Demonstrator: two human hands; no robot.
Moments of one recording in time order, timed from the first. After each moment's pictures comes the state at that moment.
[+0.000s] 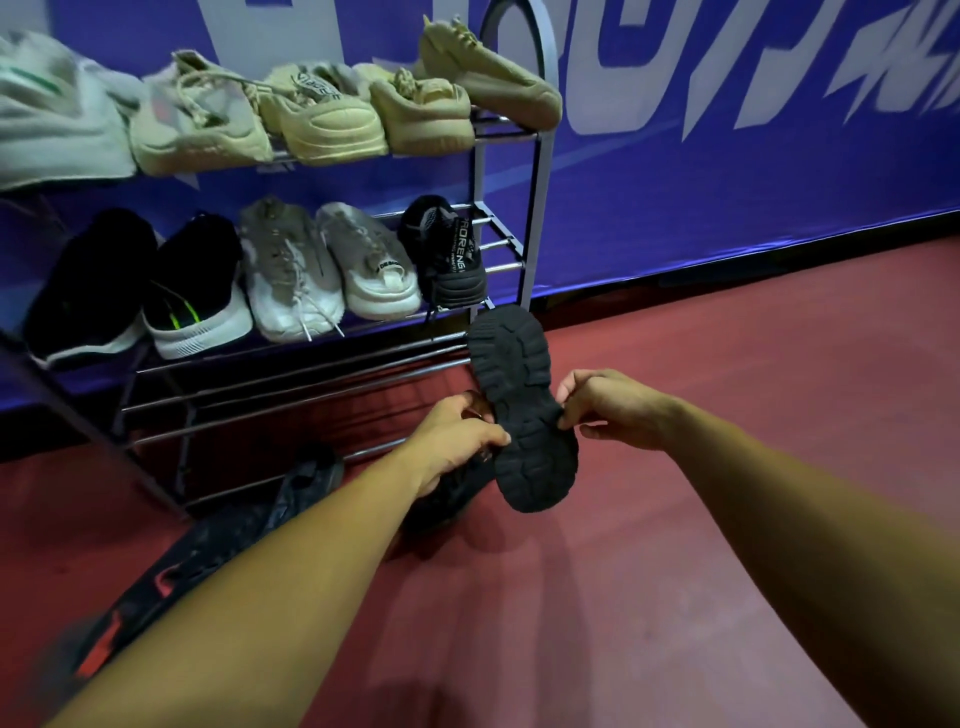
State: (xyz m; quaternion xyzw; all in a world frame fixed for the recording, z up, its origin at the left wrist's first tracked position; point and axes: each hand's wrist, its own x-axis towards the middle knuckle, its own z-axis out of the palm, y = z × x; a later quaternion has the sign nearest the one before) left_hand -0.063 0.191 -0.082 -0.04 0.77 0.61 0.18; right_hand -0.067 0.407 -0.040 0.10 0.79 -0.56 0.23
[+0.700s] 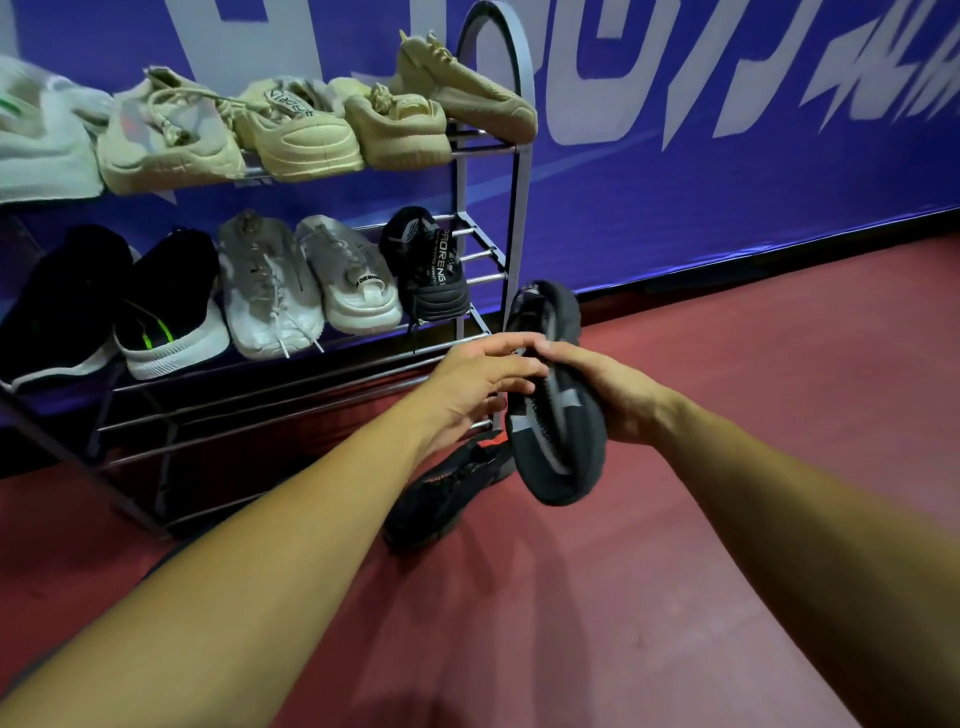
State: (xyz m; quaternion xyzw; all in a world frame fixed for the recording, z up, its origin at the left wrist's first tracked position) left_hand -0.076 0.224 -0.010 0.09 0.66 0.71 0.21; right_hand -0.070 0.409 -0.022 0.04 0.62 -0.75 0.25
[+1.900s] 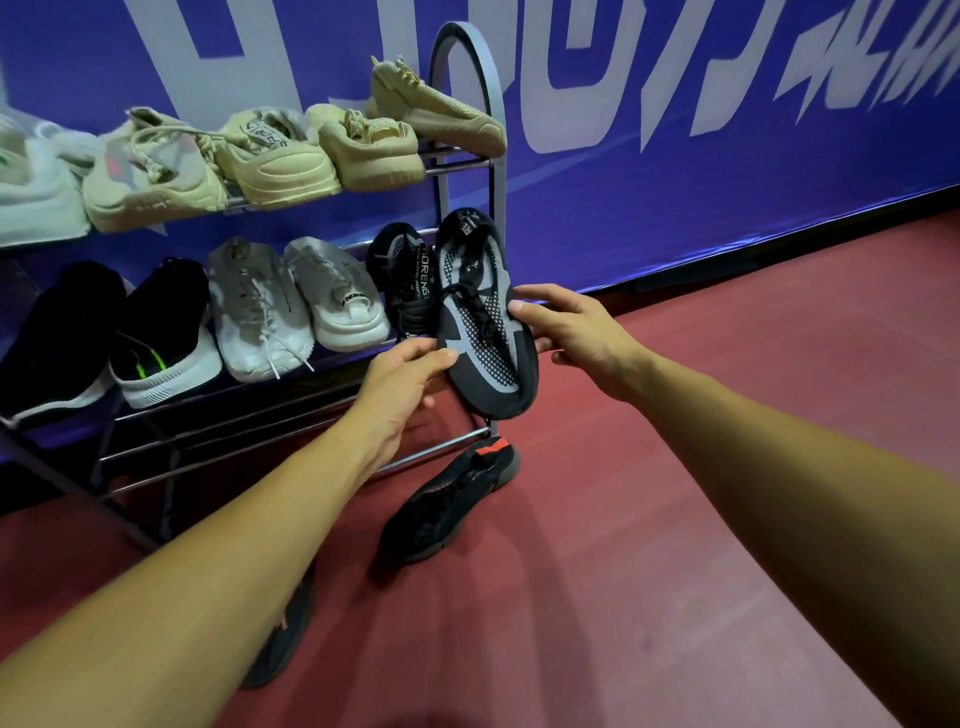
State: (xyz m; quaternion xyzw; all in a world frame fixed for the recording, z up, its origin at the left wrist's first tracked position) left_hand -0.092 0.183 -0.022 0.00 0.70 0.71 0.06; right_hand -0.087 0.401 0.020 0.00 0.77 -0.63 0.03
